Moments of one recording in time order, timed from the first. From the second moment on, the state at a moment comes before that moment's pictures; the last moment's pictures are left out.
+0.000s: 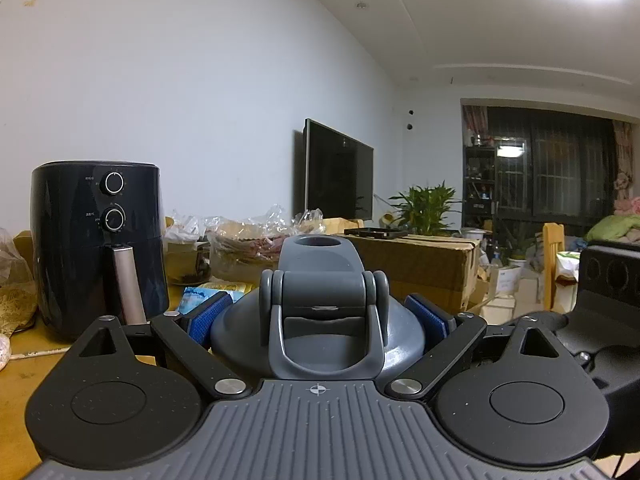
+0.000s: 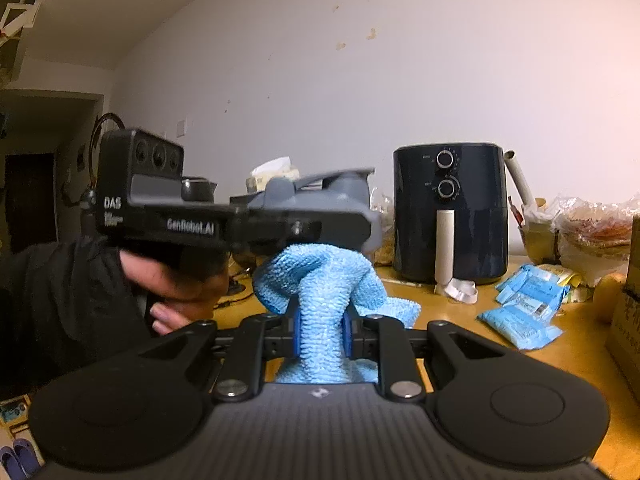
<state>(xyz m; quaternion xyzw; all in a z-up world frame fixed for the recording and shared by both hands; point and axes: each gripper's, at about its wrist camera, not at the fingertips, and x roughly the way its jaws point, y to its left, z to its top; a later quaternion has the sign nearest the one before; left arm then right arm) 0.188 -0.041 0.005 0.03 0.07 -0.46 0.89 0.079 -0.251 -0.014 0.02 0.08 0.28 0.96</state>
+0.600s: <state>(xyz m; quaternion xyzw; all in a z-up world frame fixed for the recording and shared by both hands) 0.186 -0.042 0.004 0.03 0.07 -0.46 0.89 0.080 -0.251 -0.008 0.01 0.08 0.28 0.96</state>
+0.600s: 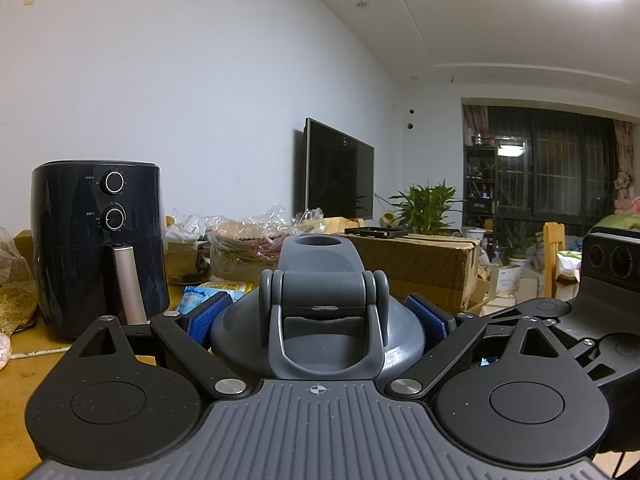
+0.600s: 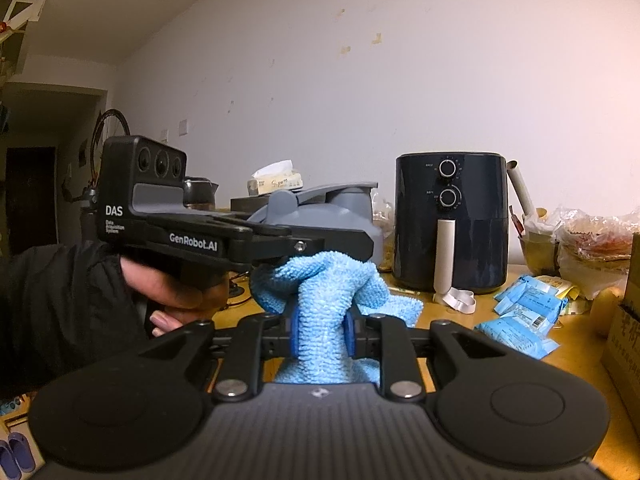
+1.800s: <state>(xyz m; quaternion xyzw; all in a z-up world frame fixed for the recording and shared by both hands) 0.185 -0.042 0.005 0.03 0.07 -0.46 0.89 0.101 -0.242 -0.053 -0.04 0.18 0.29 0.94</state>
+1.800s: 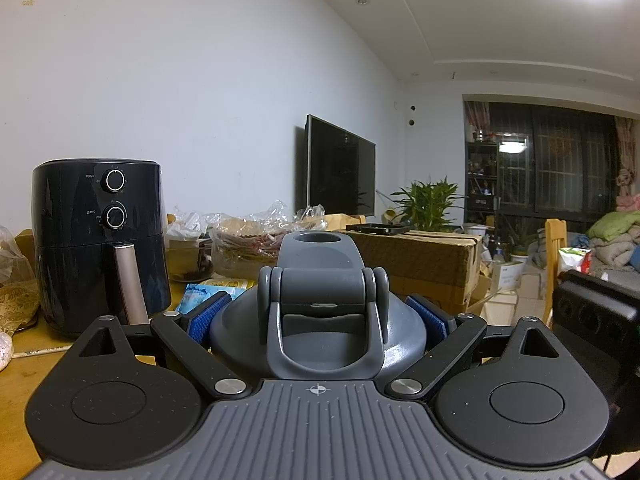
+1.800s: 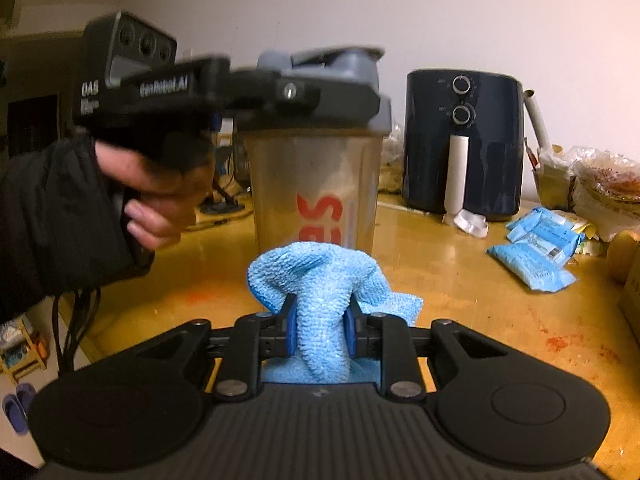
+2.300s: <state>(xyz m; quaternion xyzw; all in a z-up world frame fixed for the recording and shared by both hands) 0.185 -0.042 0.005 0.03 0.07 -0.46 0.89 0.109 -0.235 -0.068 -0.06 0.22 0.30 0.93</state>
